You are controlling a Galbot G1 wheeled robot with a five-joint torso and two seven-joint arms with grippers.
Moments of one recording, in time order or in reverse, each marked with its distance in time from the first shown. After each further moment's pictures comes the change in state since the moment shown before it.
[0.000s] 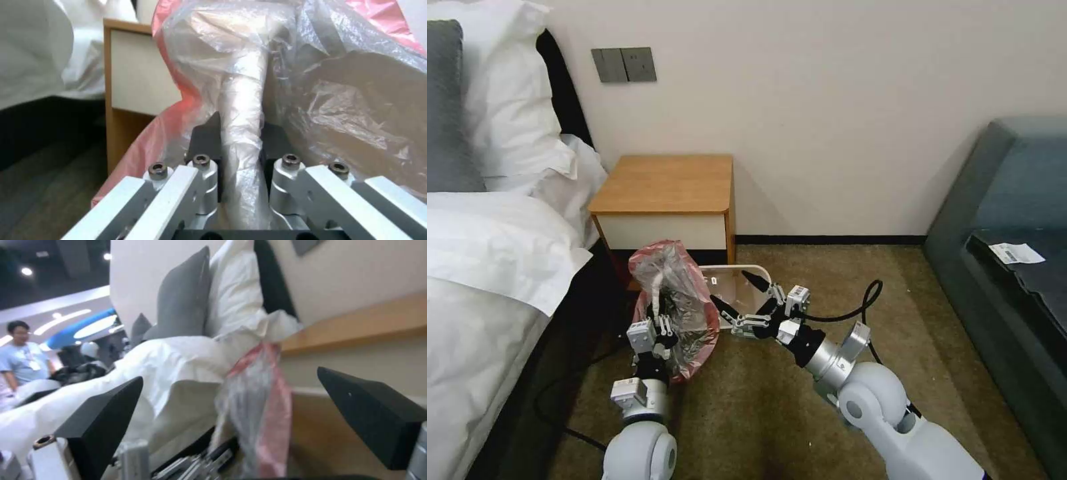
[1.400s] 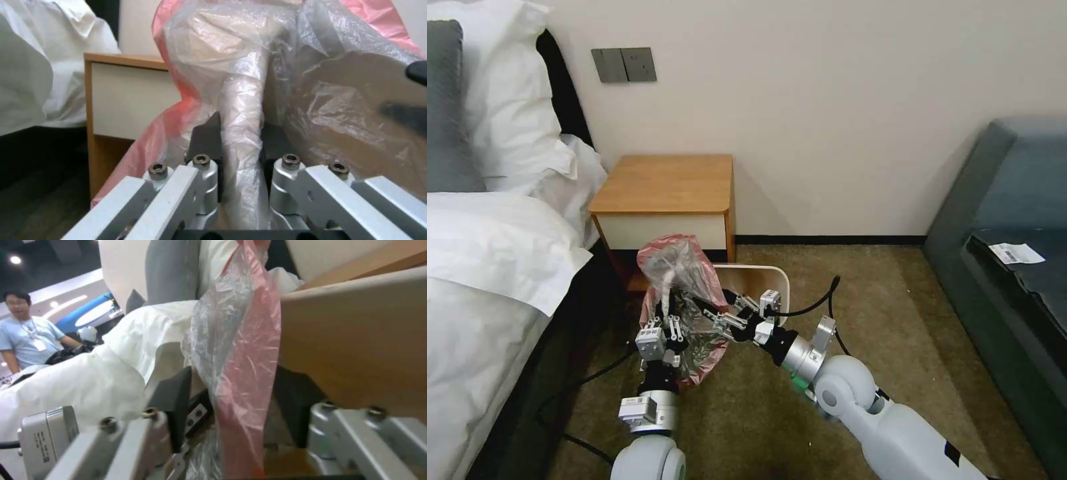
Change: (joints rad) left arm 0.052 -0.023 0.033 -0.024 0.079 -0.099 0.040; right arm 0.120 0.012 -0.136 -0.143 0.037 -0.012 0.049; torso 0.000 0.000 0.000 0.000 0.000
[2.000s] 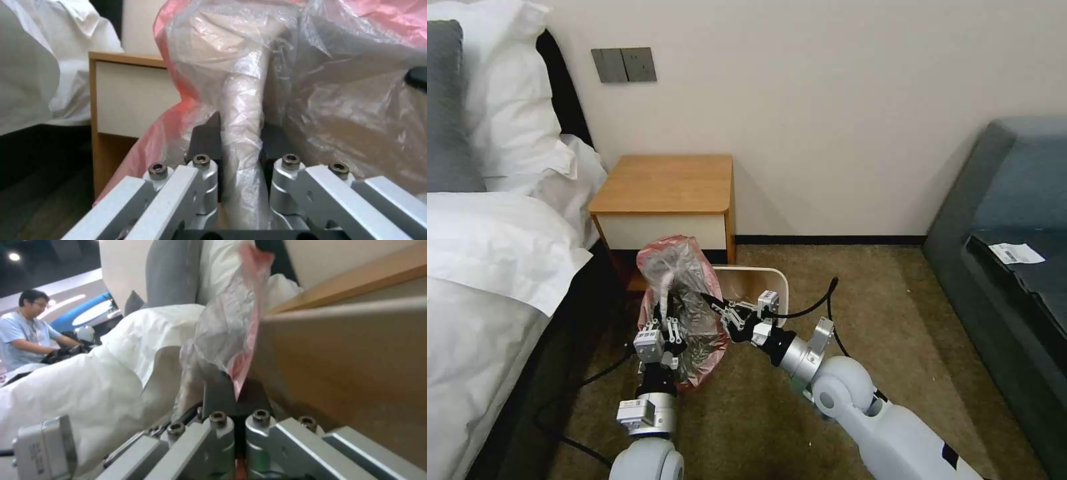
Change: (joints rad) left arm 0.012 0.003 -0.007 0.003 -0.003 -0.013 0.000; right arm -0.005 0.014 0.011 0.004 -0.036 0.011 0.002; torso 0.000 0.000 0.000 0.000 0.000
